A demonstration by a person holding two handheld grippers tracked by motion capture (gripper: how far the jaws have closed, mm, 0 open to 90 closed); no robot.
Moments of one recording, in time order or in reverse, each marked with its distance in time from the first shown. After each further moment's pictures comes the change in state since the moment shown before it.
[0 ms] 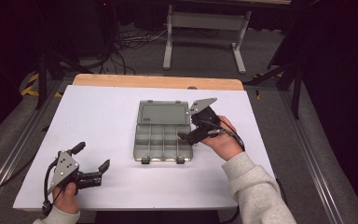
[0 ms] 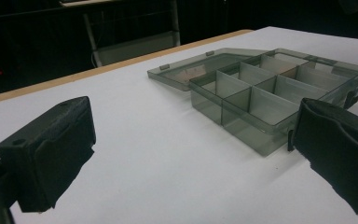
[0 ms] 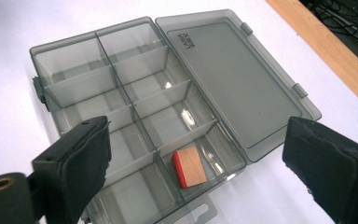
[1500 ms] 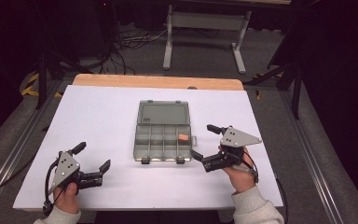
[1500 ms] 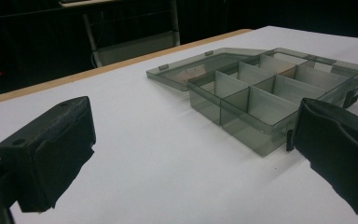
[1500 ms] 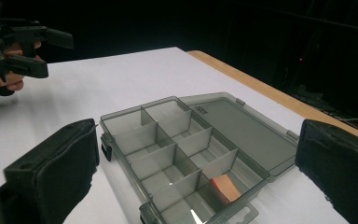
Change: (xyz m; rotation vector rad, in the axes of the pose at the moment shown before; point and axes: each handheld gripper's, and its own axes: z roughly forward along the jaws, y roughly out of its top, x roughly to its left) left arm -0.002 0.001 0.000 0.004 0.002 0.005; right arm 0.051 -0.080 -0.053 -0.506 -0.044 0.100
